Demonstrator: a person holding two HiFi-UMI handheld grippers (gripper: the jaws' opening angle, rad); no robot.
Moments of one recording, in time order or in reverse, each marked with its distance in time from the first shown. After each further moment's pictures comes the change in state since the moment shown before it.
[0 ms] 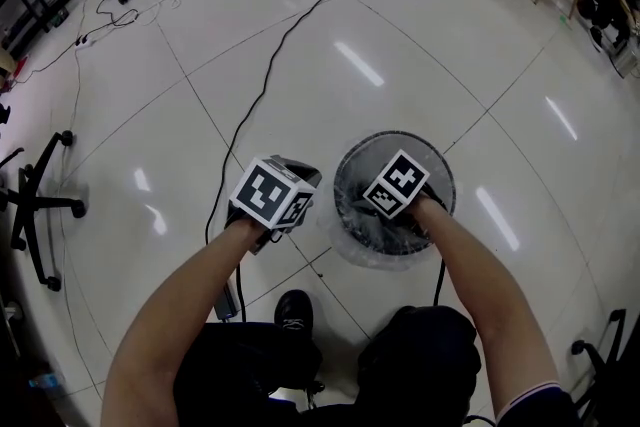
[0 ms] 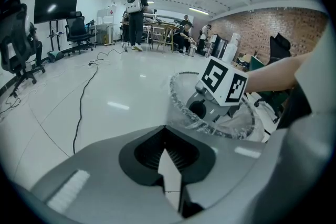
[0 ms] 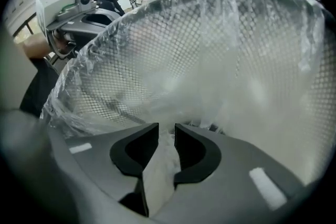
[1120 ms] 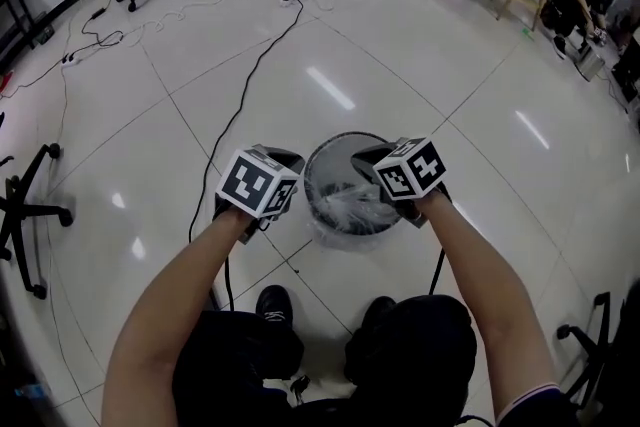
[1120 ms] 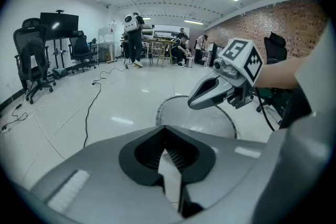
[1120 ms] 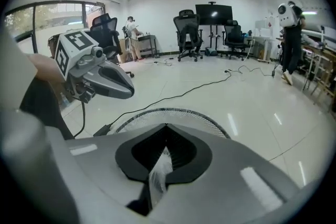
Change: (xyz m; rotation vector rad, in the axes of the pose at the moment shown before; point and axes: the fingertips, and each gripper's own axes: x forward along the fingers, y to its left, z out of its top) left arm -0.046 -0.031 0.050 0.058 -0.153 0.056; right arm -0.155 0.010 0.041 -0.005 -0.416 -0.276
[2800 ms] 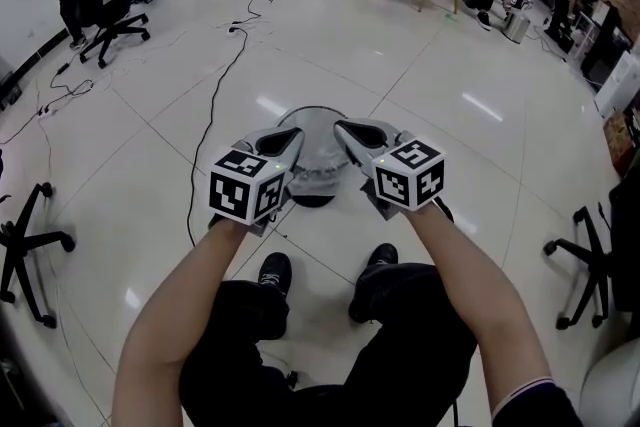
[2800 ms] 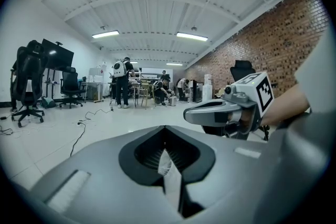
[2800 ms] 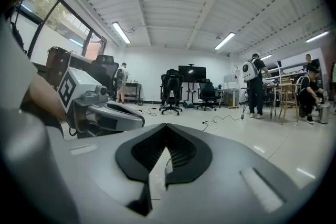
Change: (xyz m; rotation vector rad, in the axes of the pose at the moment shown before) left arm -0.162 -0.158 0.061 0.102 -0.476 -0.131; right arm -0.204 0.159 0.037 0.000 -0.598 -0.297
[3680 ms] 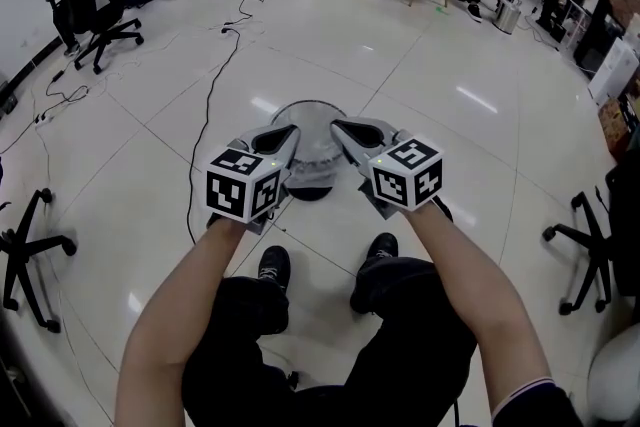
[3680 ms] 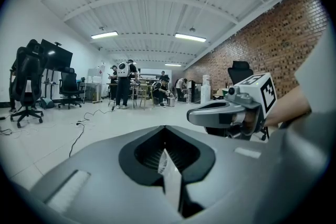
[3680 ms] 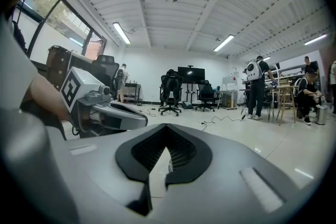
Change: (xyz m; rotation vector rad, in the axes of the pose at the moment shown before) left arm -0.011 -0.014 -0.002 0.004 -0.008 -0.013; right arm -0.020 0.017 -0.002 -0.007 -0.011 -0.018
